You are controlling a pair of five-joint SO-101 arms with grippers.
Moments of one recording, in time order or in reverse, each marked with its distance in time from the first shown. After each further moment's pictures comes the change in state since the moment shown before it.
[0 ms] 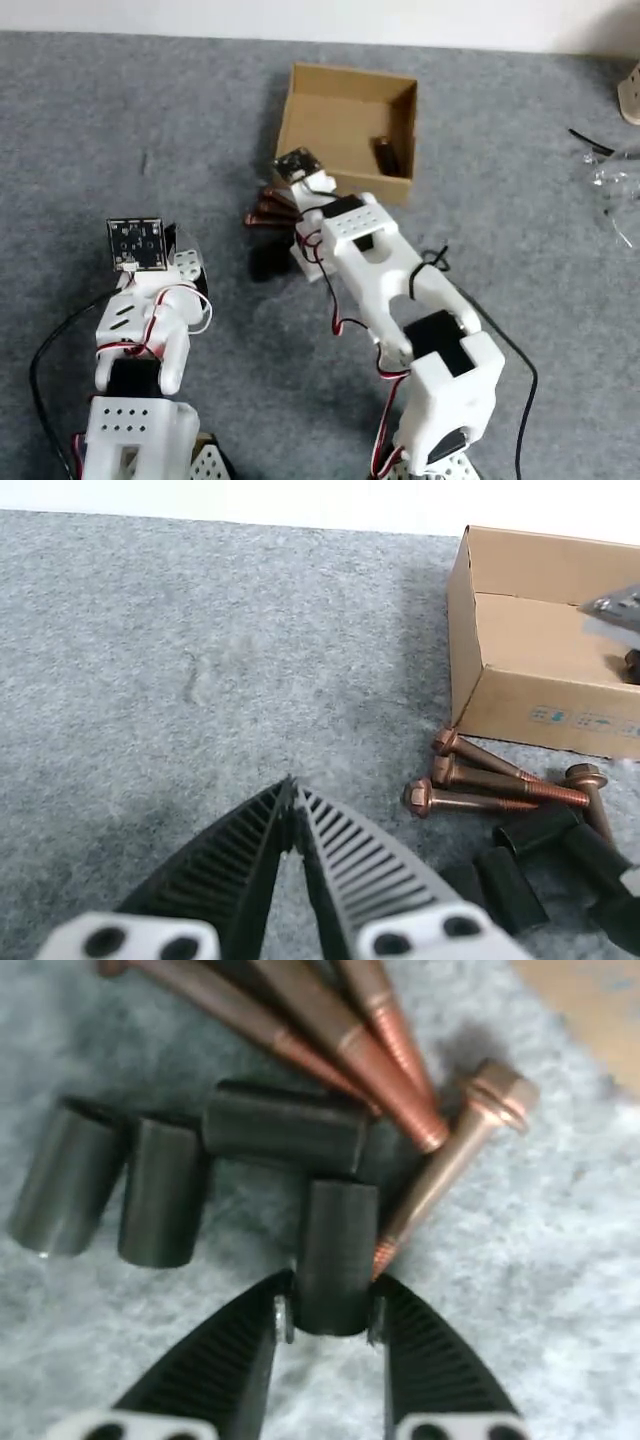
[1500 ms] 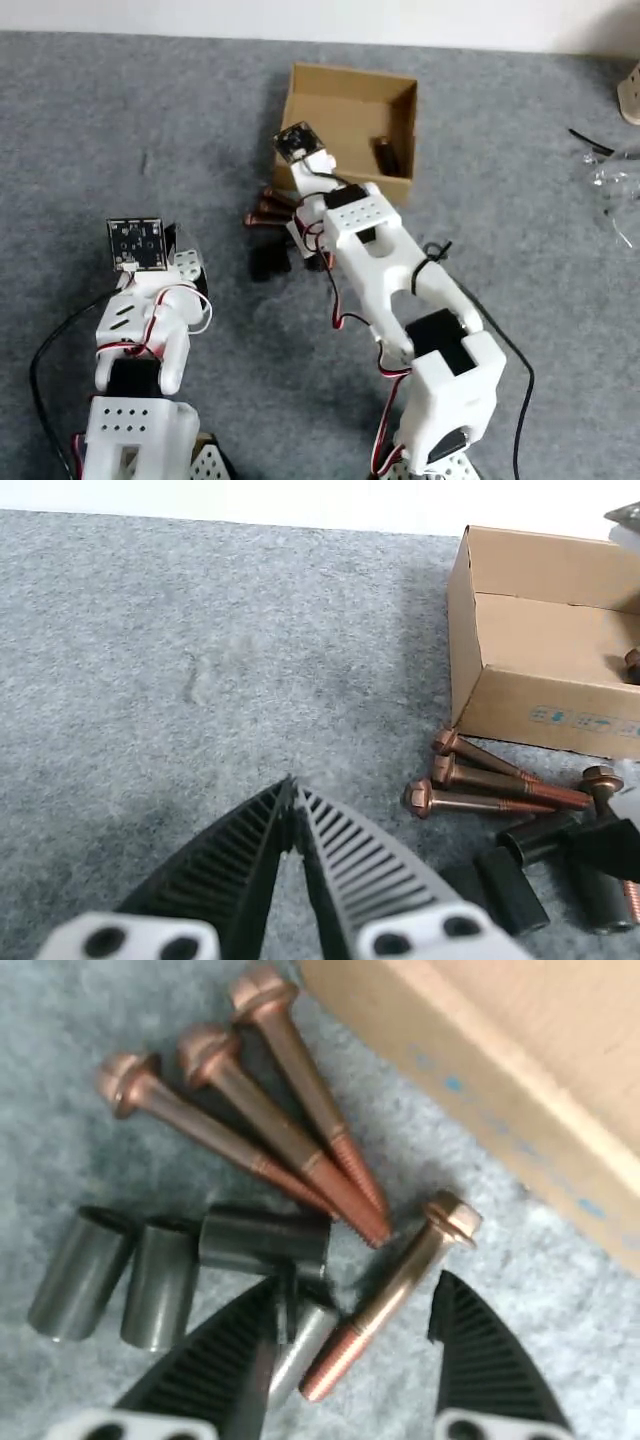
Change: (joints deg) left arm 0.0 0.0 0.0 0.0 0.0; right arm 0.7 0.0 -4.0 -4.6 0.1
